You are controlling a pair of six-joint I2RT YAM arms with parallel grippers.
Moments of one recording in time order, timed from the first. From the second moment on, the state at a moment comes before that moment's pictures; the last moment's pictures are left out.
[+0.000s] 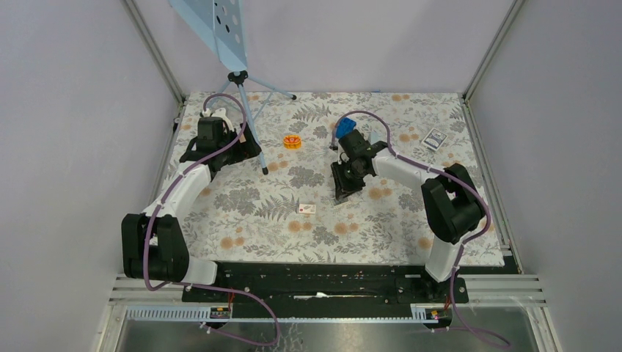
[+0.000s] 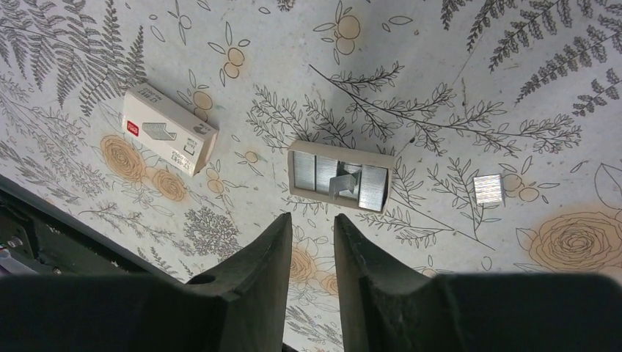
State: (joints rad) left arm -0.08 1.40 1.01 -0.28 0.16 -0.39; right arm 0.58 1.81 1.25 -0.63 -0.26 0.27
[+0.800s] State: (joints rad) left arm -0.08 1.40 1.01 -0.28 0.17 -0.39; right arm 0.58 1.88 1.25 -0.61 -0.28 0.29
